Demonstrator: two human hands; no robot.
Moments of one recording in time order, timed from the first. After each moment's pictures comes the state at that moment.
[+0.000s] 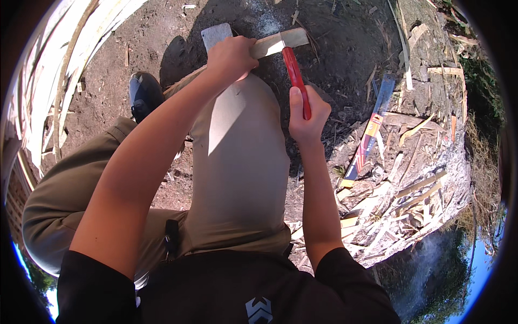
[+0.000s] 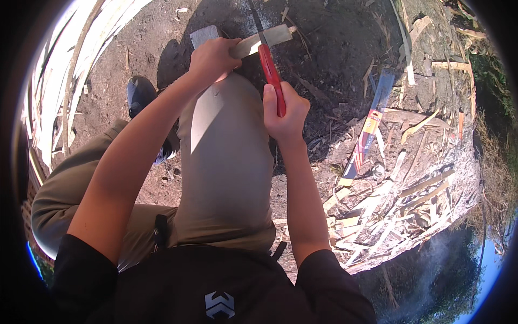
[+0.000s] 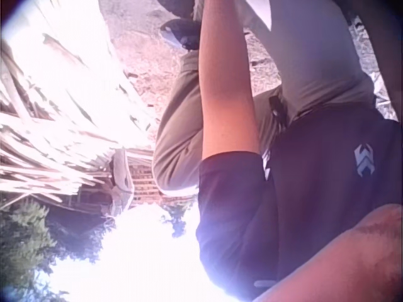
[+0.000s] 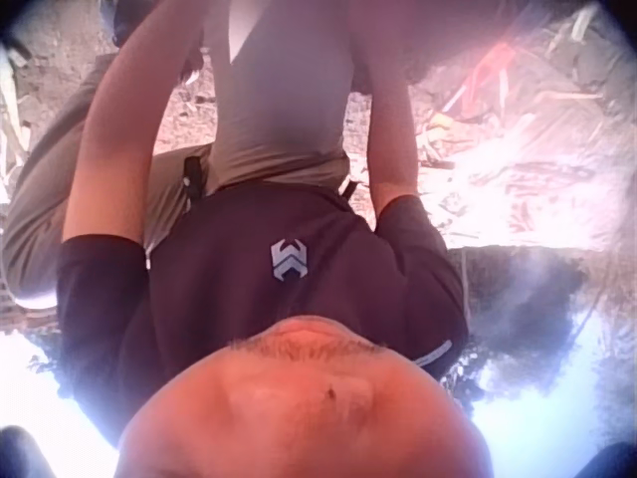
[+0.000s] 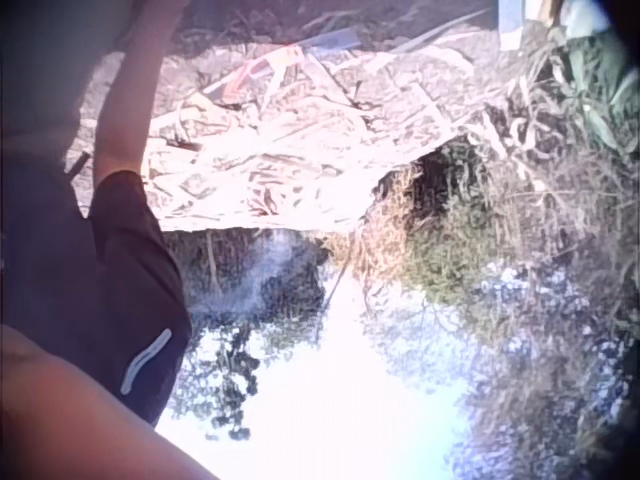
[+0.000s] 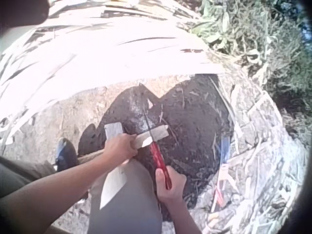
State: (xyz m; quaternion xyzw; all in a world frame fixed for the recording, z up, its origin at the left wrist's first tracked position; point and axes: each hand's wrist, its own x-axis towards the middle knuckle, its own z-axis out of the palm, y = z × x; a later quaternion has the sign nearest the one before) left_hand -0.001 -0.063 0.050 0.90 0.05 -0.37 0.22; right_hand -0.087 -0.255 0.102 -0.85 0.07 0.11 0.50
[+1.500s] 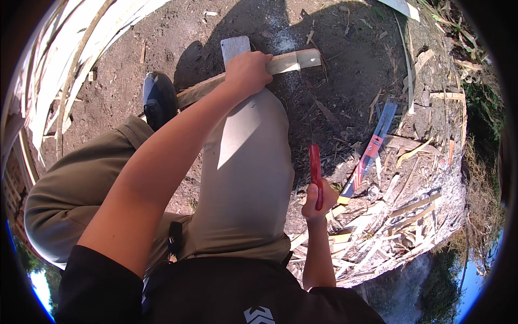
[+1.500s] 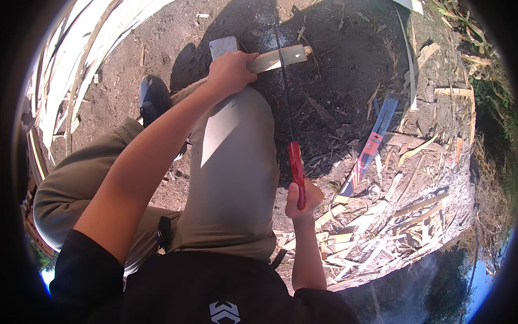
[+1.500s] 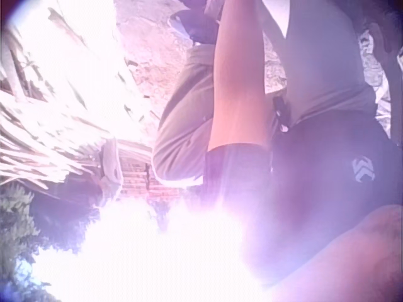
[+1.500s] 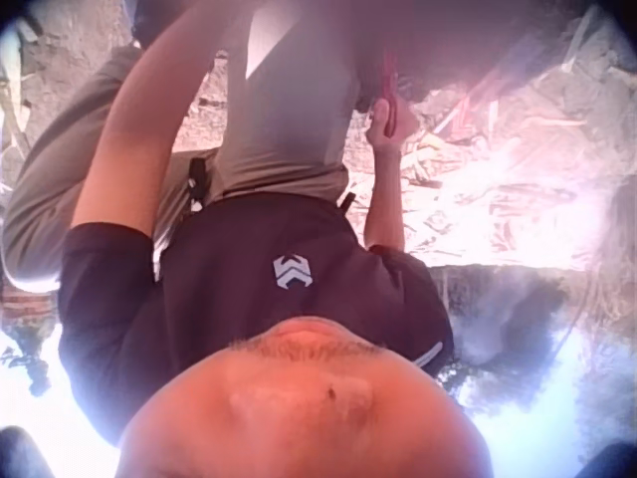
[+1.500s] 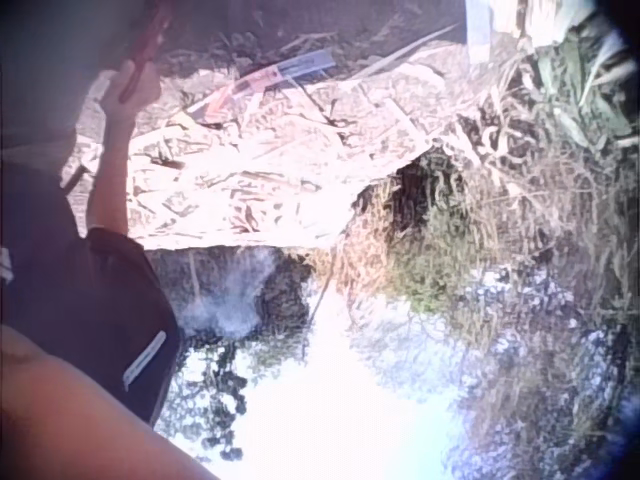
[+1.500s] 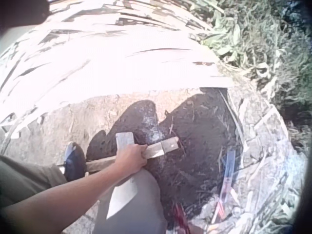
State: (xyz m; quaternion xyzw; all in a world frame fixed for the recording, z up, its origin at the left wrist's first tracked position) left_hand -0.015 -0.059 0.044 0.91 0.06 -0.33 0.23; right_hand -0.206 -0.312 0.174 -0.87 0.06 0.12 0.47
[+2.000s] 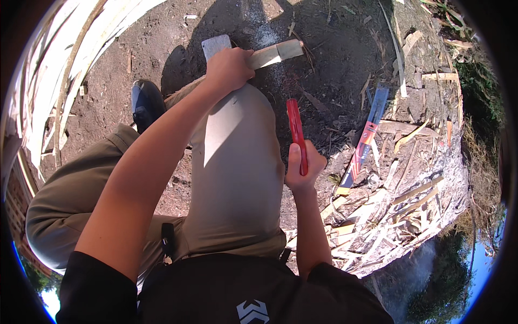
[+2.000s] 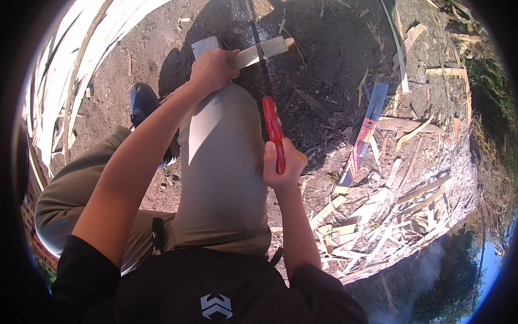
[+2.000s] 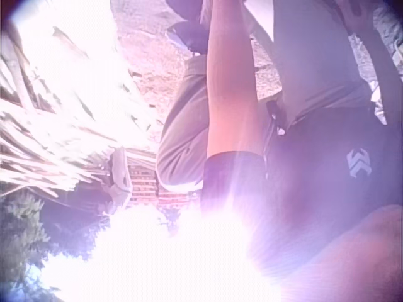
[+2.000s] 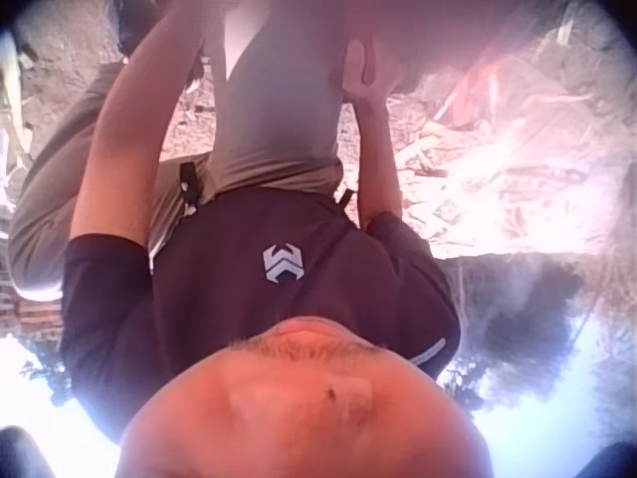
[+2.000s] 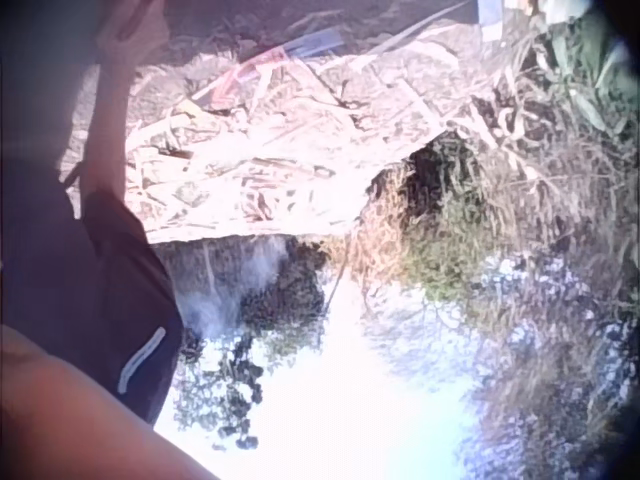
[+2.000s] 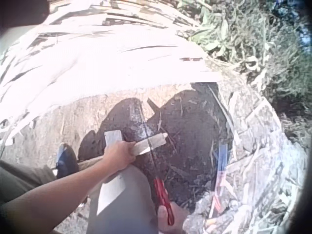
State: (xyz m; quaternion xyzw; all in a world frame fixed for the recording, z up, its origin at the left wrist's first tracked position) left_hand -0.005 -0.054 0.042 0.92 0.03 -0.32 0.21; right_hand -0.158 -0.269 0.150 -0.87 0.08 0.09 0.47
